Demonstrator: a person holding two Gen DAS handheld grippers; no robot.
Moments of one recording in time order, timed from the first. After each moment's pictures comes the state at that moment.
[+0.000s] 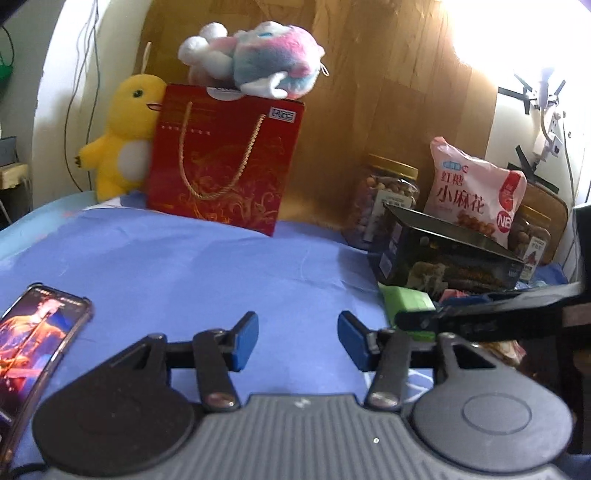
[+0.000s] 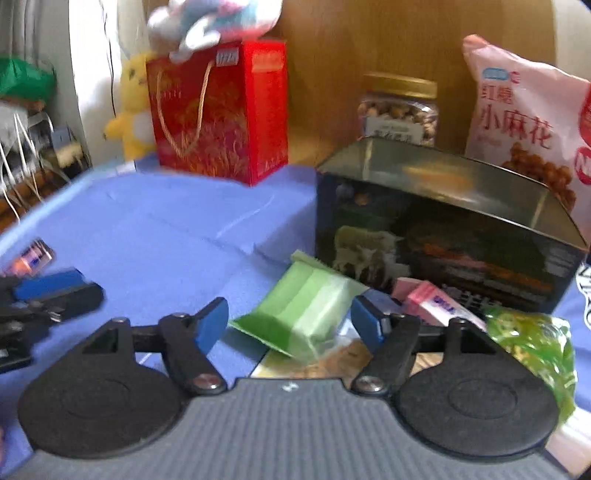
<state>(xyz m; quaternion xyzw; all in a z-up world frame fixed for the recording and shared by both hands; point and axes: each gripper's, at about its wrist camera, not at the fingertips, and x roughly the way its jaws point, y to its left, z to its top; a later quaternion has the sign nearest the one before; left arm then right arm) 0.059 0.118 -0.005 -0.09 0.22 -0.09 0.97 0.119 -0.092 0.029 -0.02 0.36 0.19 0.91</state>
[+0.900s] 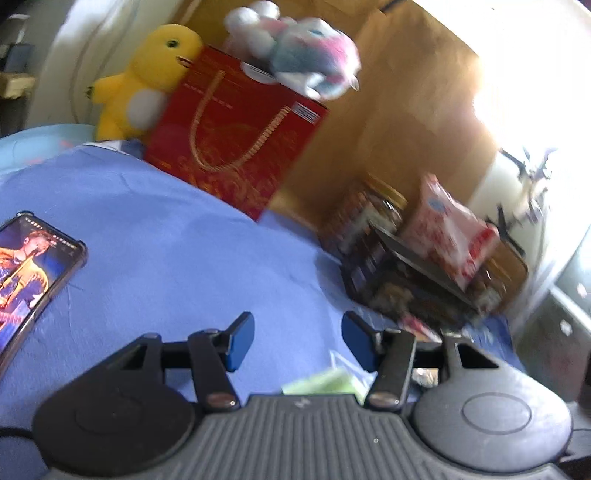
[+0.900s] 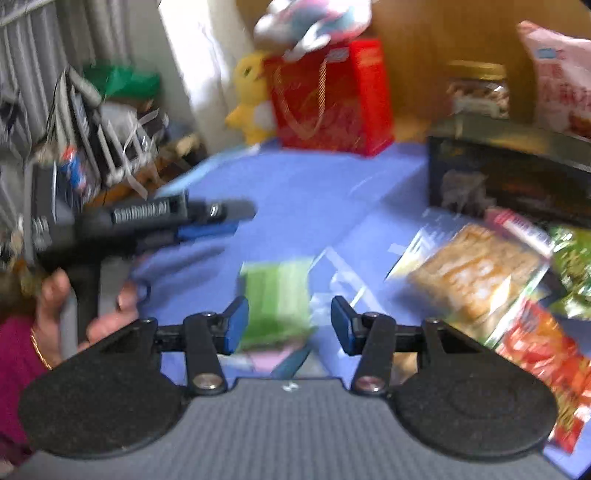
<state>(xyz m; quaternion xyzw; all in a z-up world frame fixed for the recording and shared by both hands) 0.056 0.159 -0.008 -0.22 0.24 -0.16 0.93 0.021 -0.102 0.035 0.04 0.36 0.35 0.87</state>
